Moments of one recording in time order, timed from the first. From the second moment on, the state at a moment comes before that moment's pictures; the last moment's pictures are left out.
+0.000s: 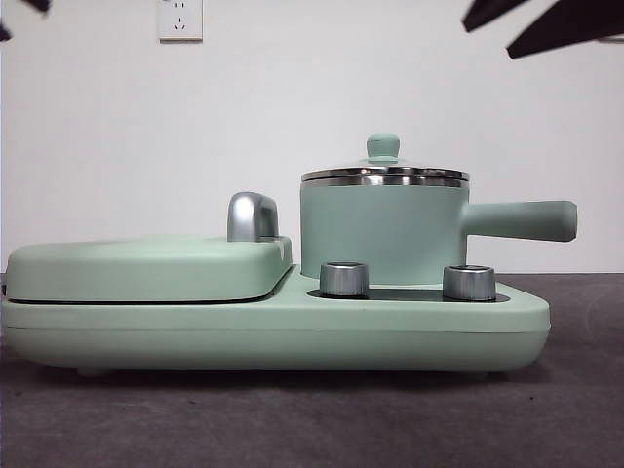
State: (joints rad) left arm -0.42 0.62 0.78 -0.59 0.13 -0.19; right arm 0.52 0.77 0.71 -0.30 -0.18 0.06
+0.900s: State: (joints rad) left arm -0.30 0.55 0.71 -0.50 0.13 -0.12; right arm 0.52 0.77 0.71 -0.29 -0.18 0.06
